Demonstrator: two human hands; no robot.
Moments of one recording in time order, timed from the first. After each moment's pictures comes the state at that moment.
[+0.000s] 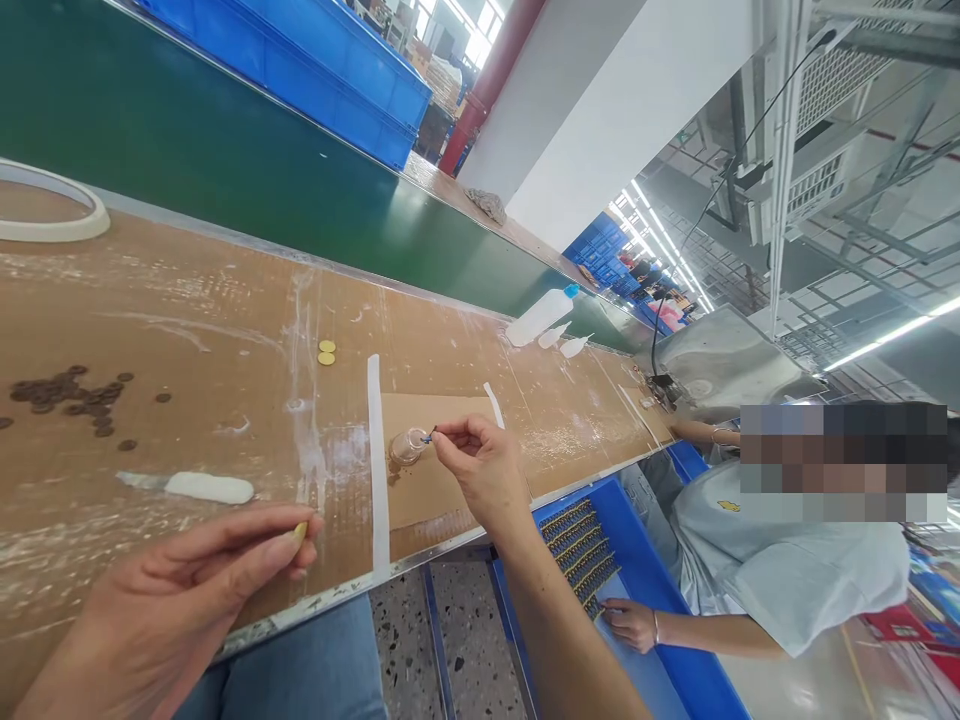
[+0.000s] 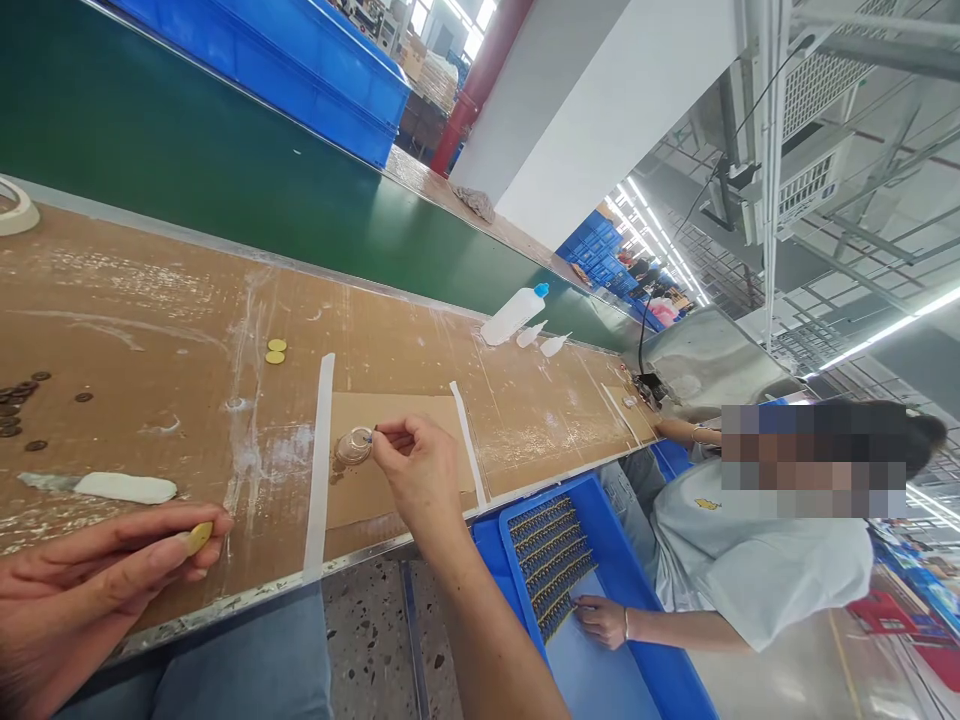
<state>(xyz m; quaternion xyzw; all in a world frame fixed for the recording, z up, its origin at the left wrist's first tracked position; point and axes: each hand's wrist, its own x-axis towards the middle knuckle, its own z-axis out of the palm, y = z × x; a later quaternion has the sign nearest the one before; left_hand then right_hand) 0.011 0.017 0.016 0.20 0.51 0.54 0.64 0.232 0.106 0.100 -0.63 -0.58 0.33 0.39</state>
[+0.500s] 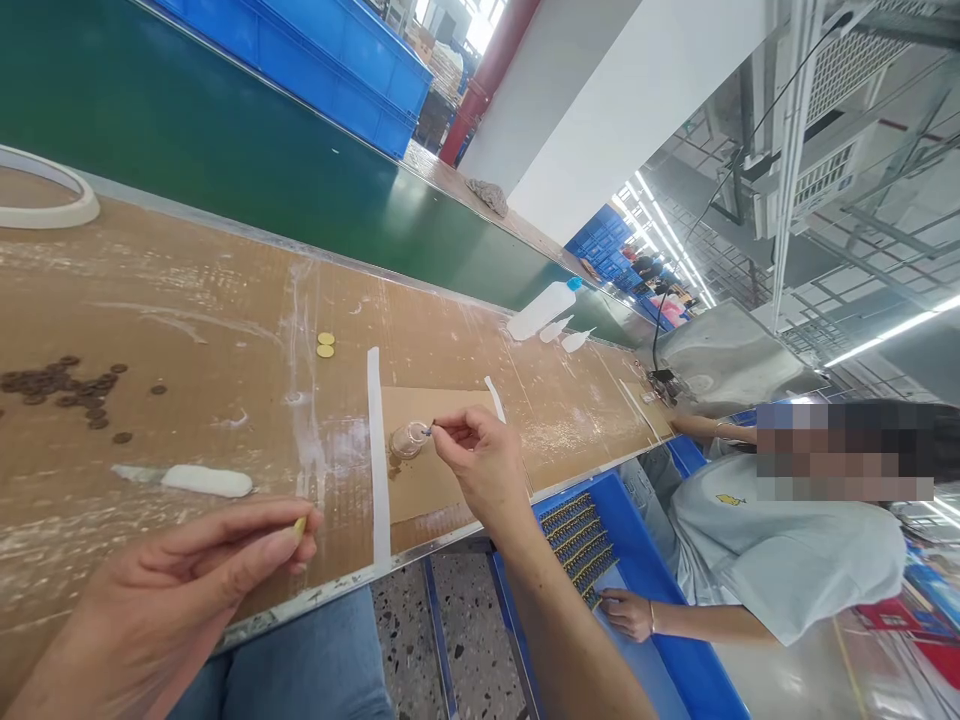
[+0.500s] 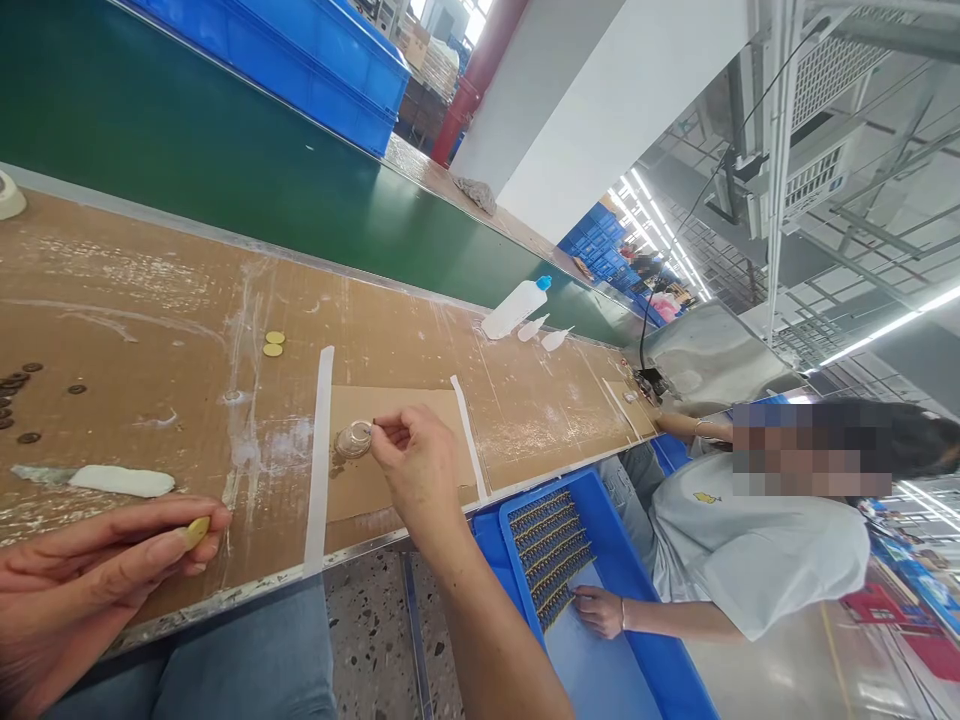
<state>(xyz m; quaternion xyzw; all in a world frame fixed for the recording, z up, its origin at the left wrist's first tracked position) 0.015 0.018 0.034 0.19 0.51 0.54 0.64 0.233 0.107 0.101 -0.61 -0.63 0.29 0.39</state>
